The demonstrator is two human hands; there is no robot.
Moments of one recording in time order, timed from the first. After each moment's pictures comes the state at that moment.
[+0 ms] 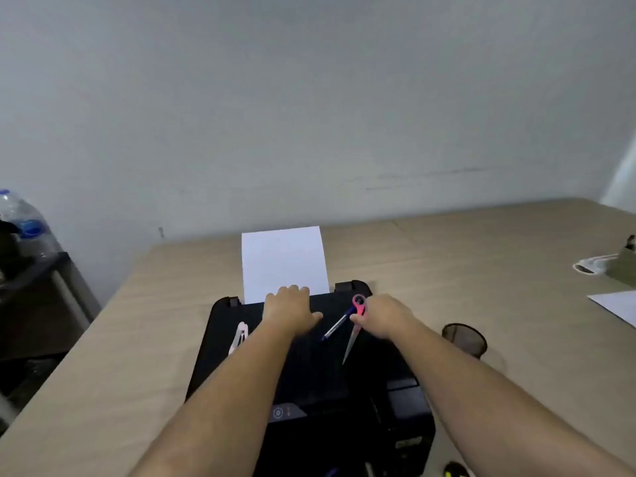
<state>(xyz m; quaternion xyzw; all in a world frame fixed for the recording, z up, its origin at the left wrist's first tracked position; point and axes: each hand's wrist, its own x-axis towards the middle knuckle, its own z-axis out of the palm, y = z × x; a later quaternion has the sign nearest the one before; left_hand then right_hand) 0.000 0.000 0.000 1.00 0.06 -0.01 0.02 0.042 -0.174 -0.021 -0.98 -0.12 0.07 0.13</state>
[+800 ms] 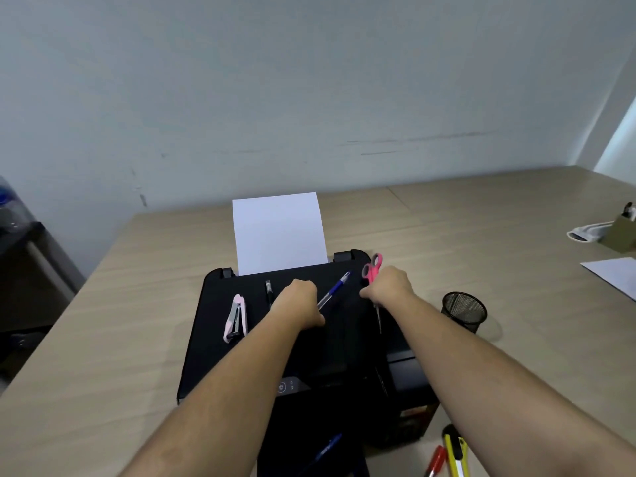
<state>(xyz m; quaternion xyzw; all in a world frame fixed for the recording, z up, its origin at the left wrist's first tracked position) 0.002 -0.007 -0.032 0.99 0.05 -0.11 0.12 0.052 -0.160 -0.033 -0.95 0.10 0.10 0.27</state>
